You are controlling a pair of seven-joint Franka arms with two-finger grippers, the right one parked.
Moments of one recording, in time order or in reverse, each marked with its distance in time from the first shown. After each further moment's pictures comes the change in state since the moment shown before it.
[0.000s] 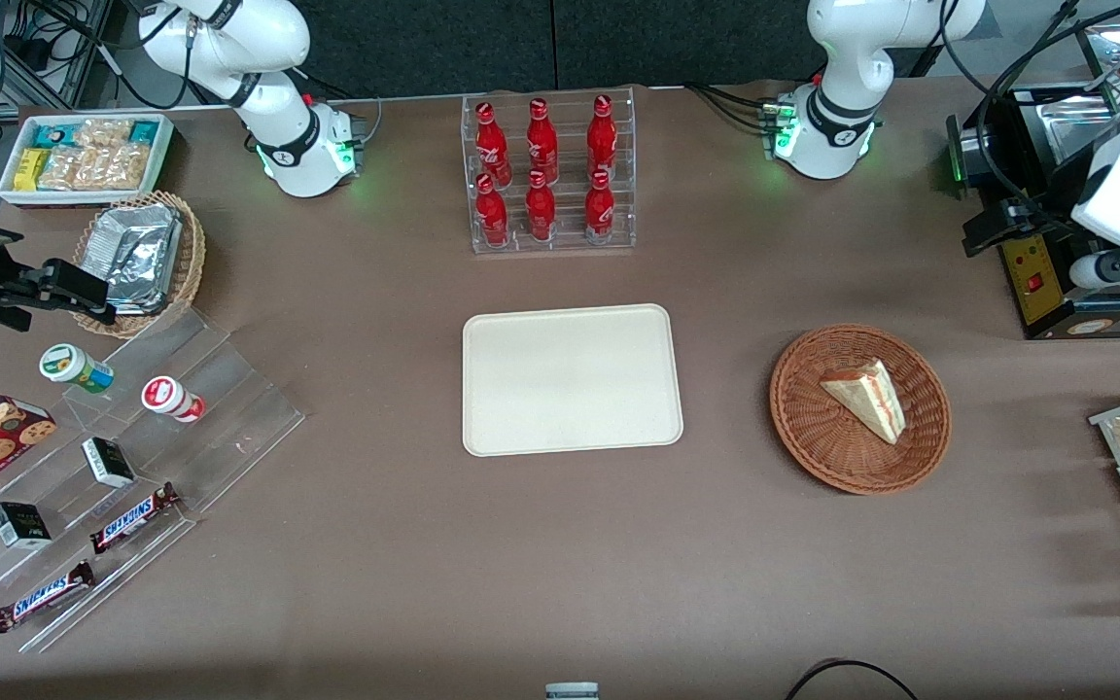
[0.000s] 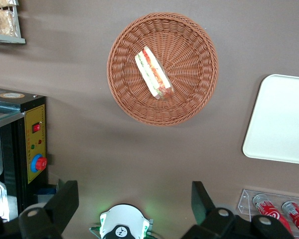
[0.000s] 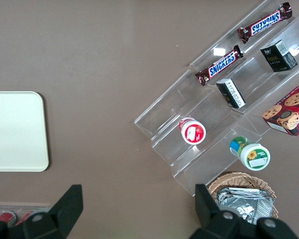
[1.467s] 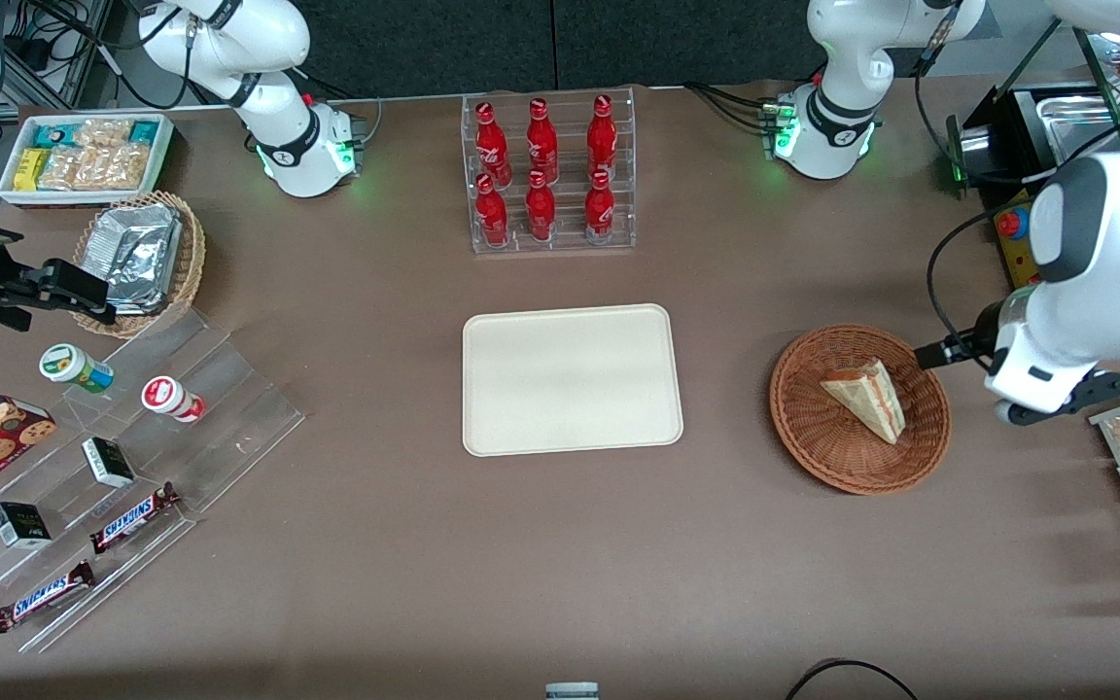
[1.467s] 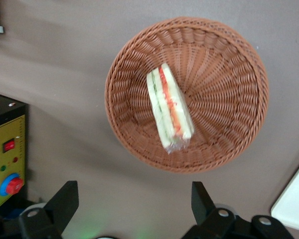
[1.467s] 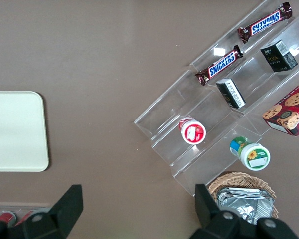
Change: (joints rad) arm 0.000 0.271 0.013 -0.117 0.059 0.295 -0.164
